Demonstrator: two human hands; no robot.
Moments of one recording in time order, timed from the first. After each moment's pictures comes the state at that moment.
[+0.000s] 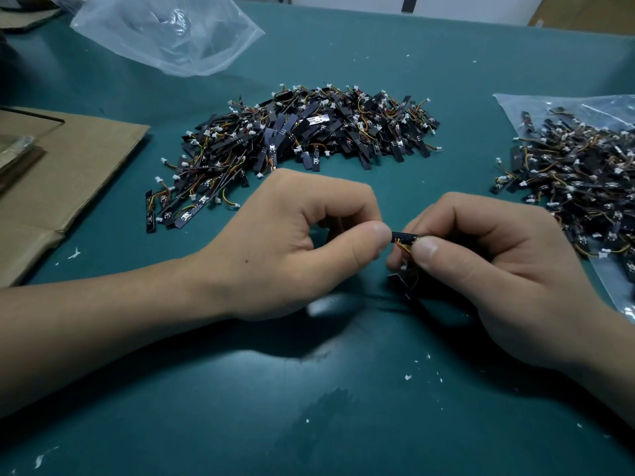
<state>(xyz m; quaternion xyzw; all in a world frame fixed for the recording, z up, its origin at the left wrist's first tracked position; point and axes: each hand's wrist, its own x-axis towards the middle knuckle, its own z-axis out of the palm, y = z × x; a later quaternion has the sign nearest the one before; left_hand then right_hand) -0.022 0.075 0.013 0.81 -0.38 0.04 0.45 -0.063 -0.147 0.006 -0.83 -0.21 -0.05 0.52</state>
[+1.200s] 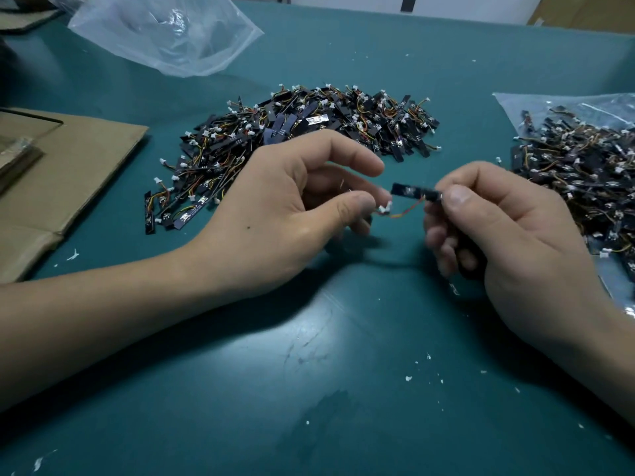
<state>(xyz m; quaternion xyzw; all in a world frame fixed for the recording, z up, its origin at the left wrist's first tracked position) -0.010 0.072 0.002 0.72 -0.27 -0.03 0.64 -0.052 -0.148 0.000 -0.78 -0.12 -0.09 0.60</state>
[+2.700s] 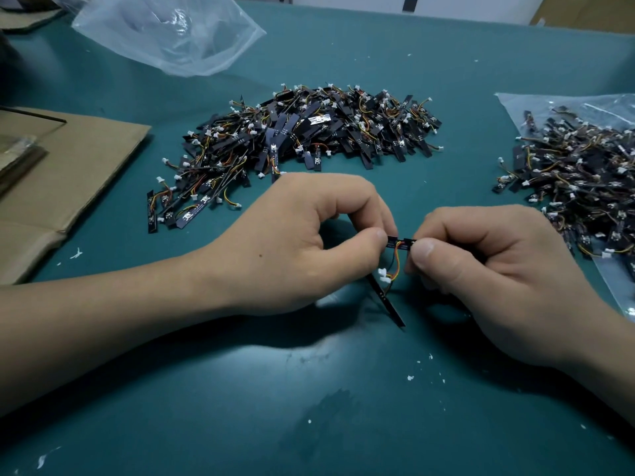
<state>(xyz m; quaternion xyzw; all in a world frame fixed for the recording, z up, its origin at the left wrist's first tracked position) -0.022 0.071 0.015 0.80 -0.35 -0.02 0.48 -0.062 -0.145 0.008 -0.86 -0.21 -0.04 0.46</state>
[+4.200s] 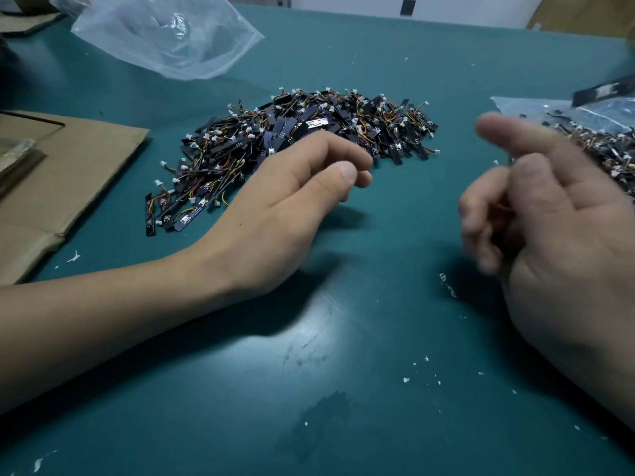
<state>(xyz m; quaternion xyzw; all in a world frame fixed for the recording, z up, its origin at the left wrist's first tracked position) -0.010 0.070 0.010 0.78 -0.24 -0.02 0.58 -0.056 -0.146 0.005 -0.71 -0.12 -0.18 0.67</state>
